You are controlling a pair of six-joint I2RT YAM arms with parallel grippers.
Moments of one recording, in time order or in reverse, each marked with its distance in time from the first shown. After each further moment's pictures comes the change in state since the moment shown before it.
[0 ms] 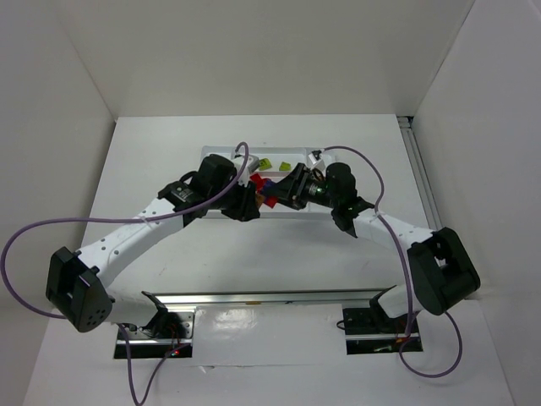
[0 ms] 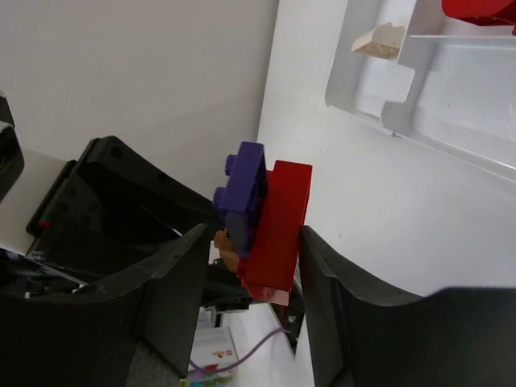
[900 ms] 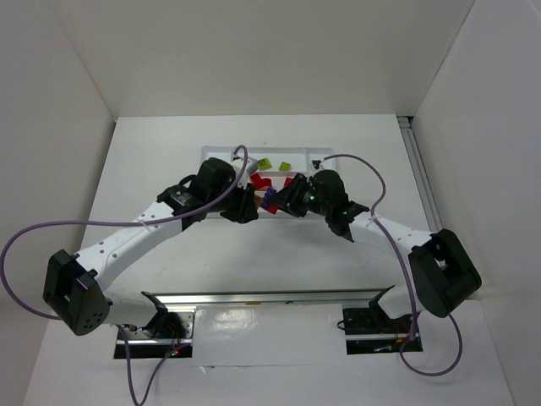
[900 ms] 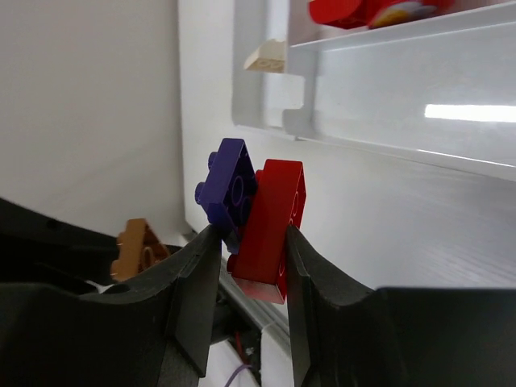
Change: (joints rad) left arm -0.007 -0.026 -0.042 0.027 -0.033 -0.001; right arm 0.082 -0.012 -0.013 -0.174 0.293 -0.038
